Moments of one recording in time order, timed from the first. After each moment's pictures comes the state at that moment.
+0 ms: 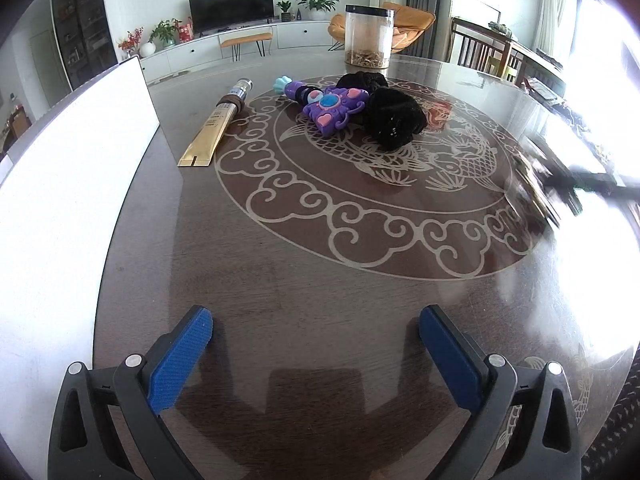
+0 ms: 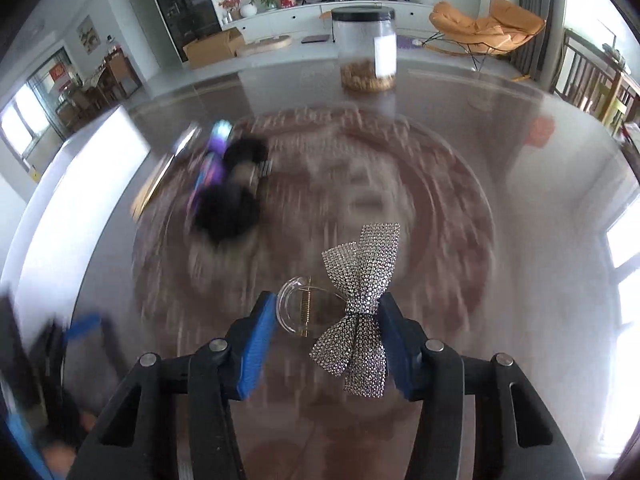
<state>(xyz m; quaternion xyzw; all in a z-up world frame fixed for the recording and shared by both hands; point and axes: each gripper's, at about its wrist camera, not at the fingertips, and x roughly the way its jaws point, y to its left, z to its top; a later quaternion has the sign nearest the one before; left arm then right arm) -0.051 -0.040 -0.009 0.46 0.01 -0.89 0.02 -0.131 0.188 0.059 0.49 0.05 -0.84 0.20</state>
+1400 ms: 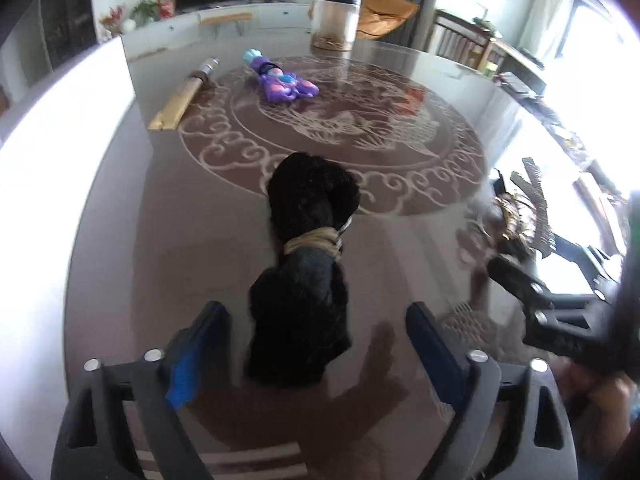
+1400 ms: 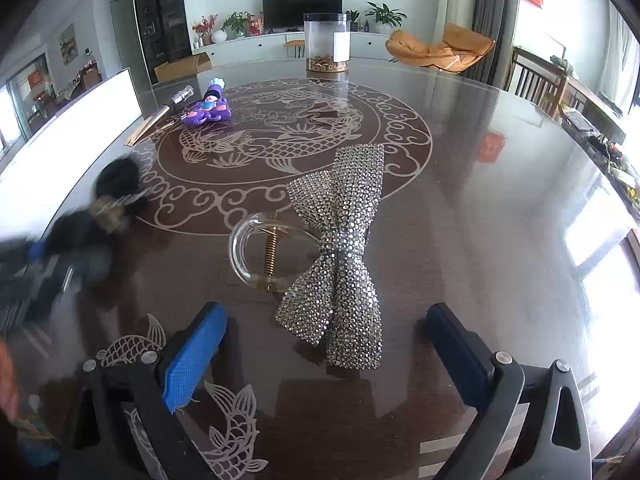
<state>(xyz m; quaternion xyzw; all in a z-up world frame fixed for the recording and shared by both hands) -0.005 -0.008 0.007 0.49 0.06 -0.87 -0.04 -0.041 0.210 0.018 0.43 0.06 -0.89 0.12</state>
